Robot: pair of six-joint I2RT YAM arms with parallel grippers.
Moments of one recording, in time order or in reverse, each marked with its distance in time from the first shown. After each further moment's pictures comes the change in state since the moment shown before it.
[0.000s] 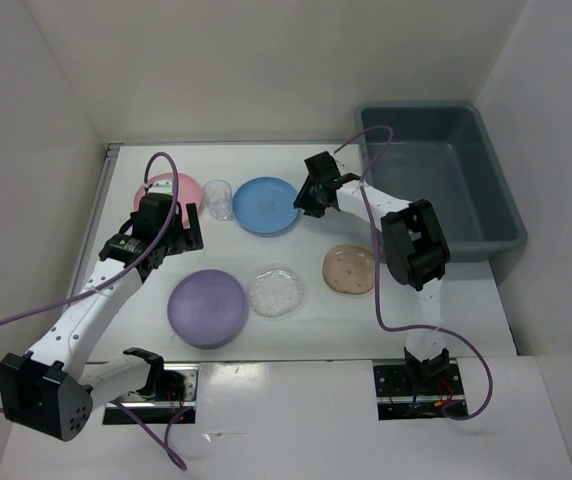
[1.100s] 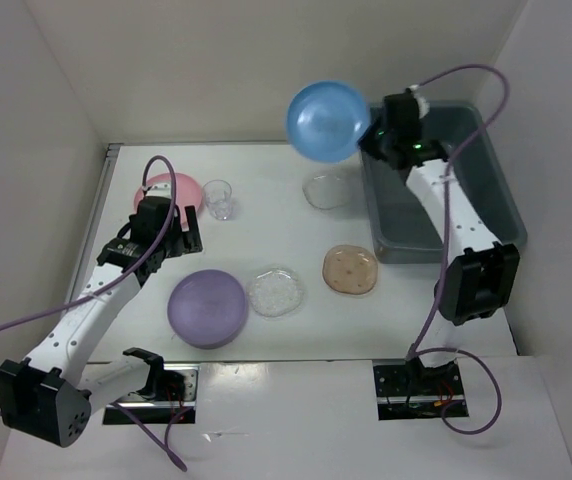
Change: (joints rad) left arm 0.000 -0.034 -0.022 -0.002 0.001 0.000; right arm -0.196 -0.392 0.115 -0.137 0.065 -0.146
